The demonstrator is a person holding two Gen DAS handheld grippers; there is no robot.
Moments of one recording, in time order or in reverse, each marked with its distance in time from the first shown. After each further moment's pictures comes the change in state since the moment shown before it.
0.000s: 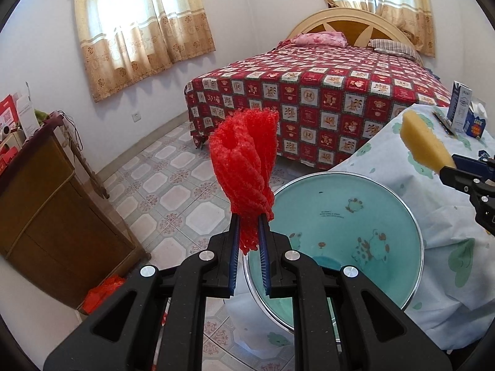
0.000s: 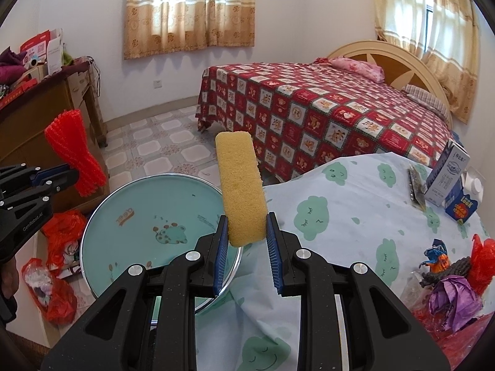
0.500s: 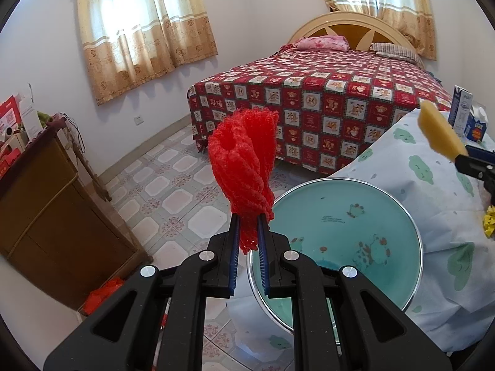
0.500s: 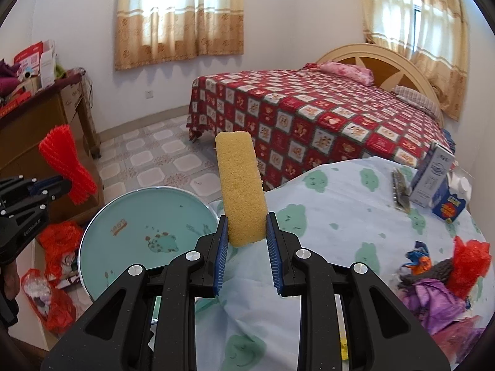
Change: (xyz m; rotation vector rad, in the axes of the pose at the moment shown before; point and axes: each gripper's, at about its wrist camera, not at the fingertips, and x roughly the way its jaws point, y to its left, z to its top) left arm -0.004 0.003 0.001 -0.004 -0.017 0.013; right arm -0.014 -0.017 0.006 0.030 -0.032 -0.028
